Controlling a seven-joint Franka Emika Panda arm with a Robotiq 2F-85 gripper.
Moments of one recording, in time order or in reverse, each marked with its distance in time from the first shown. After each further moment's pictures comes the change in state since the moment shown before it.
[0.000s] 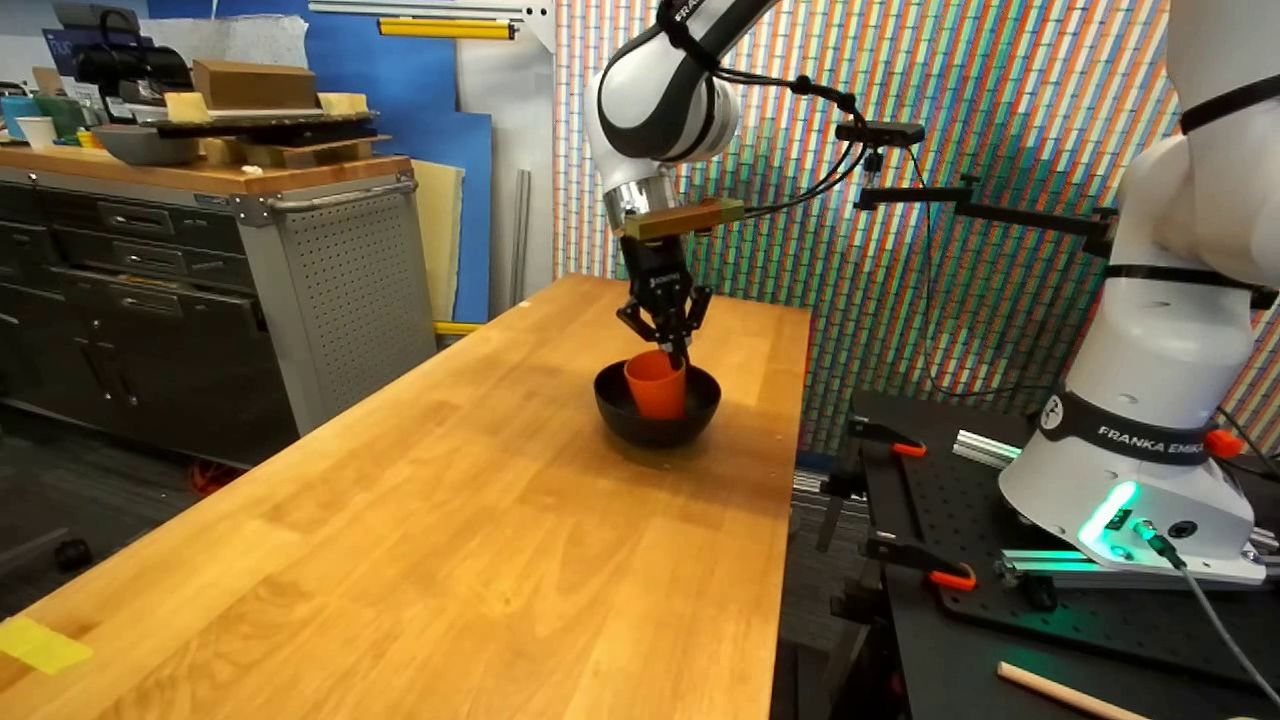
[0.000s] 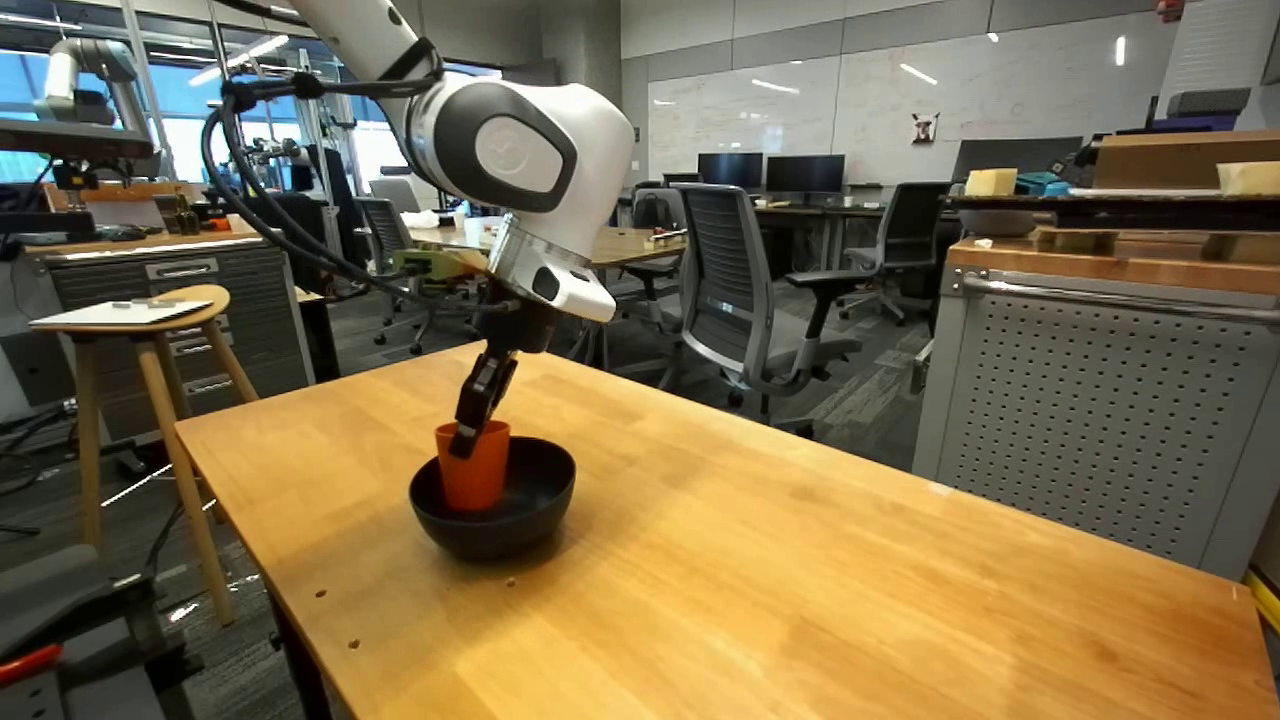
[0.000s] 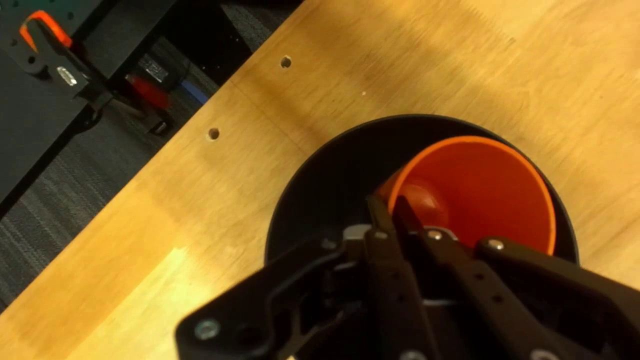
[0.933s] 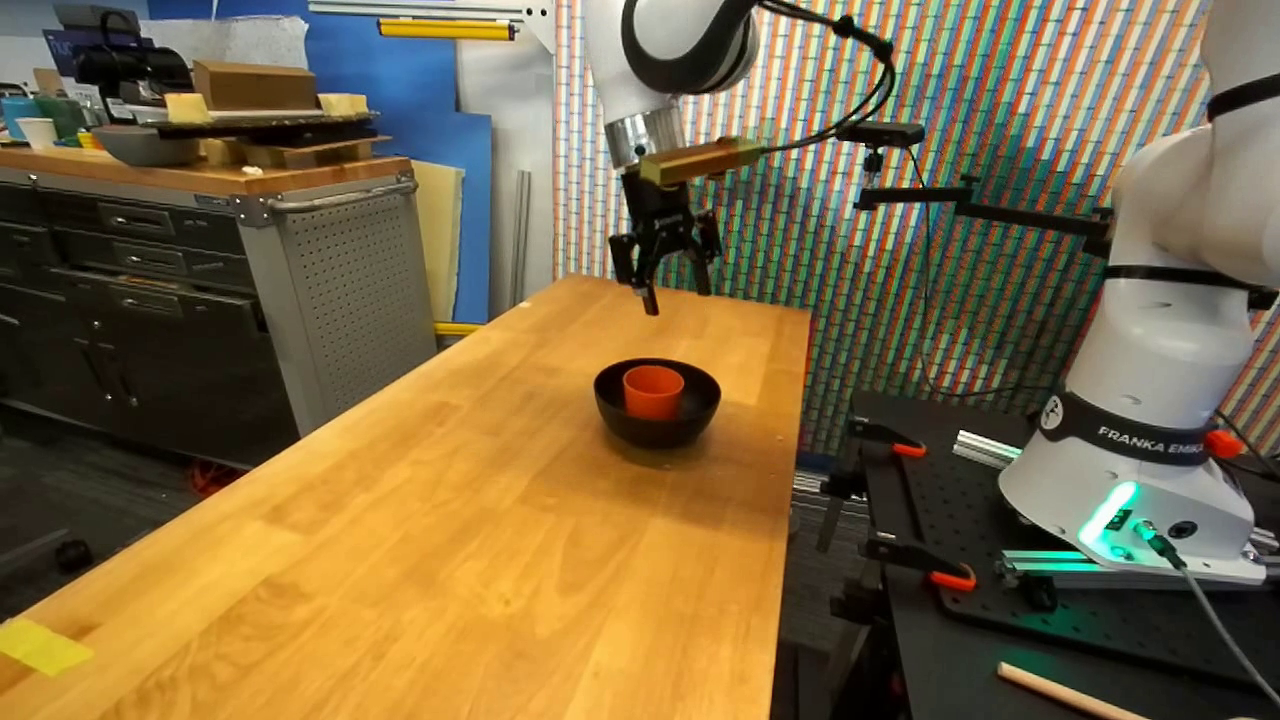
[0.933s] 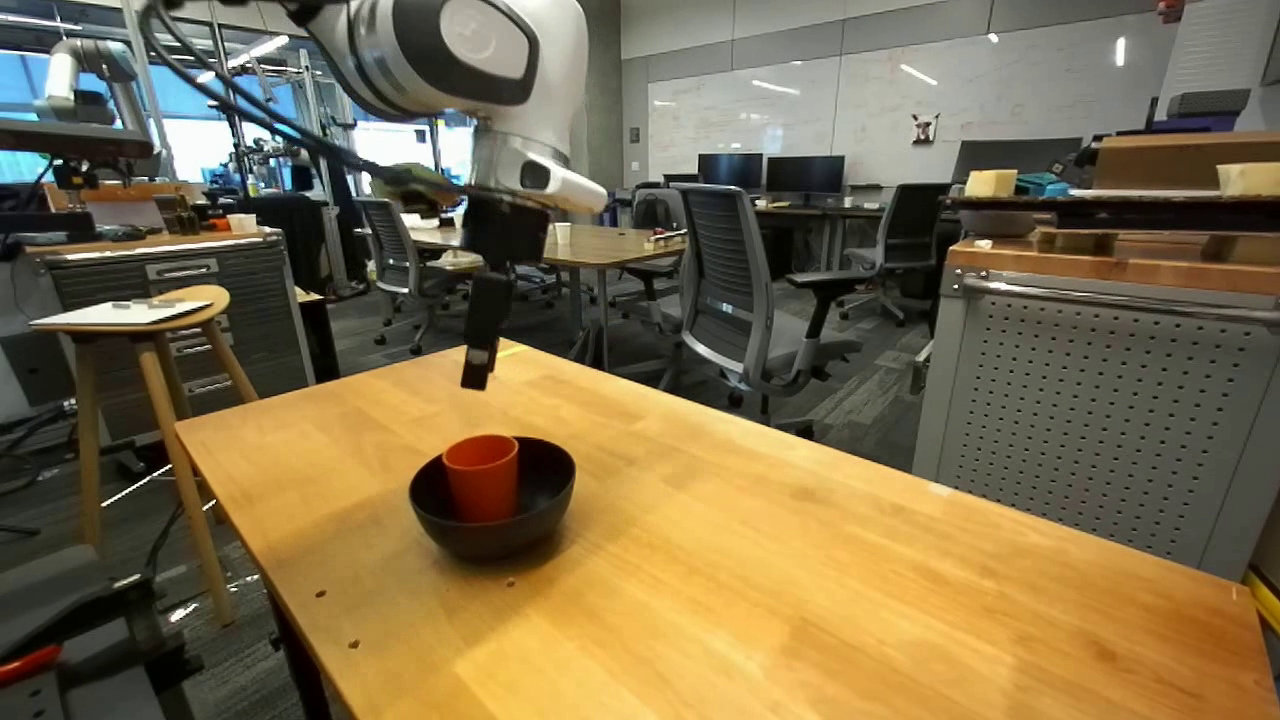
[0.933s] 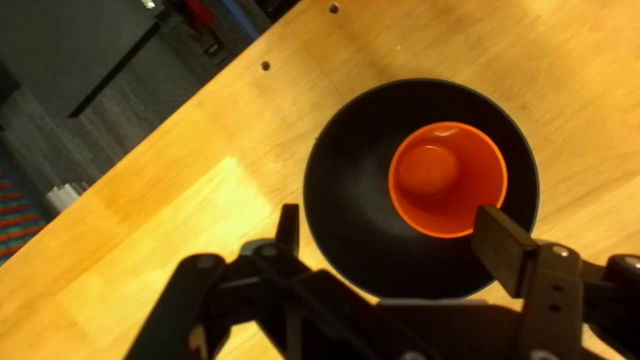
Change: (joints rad) arm 0.055 -0.191 -0.008 -0.037 -0.222 -0.018 0.036
